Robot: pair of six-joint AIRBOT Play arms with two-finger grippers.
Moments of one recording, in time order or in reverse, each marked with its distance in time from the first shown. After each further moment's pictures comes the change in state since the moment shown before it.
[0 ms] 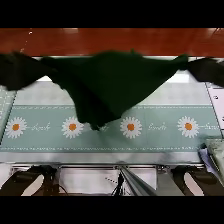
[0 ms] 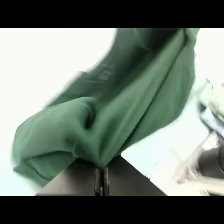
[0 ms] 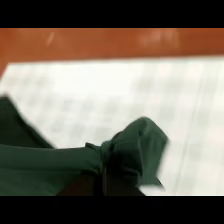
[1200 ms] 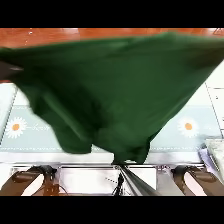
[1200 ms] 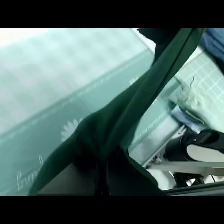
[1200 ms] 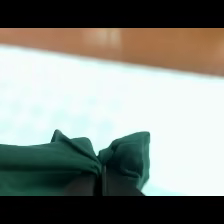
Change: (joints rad) left arm 0.034 -0.012 0.249 -0.023 -0.251 -0.193; right arm -0.023 -0.145 0.560 -0.333 0.483 0.125
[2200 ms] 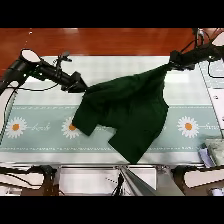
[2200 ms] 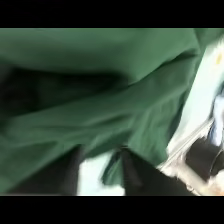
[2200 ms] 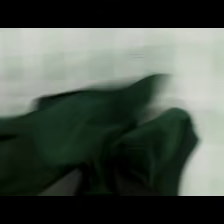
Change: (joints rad) left arm 0.011 -0.776 -0.321 -0.087 0.251 0.169; right arm -0.002 -0.800 0.002 0.121 -0.274 0.031
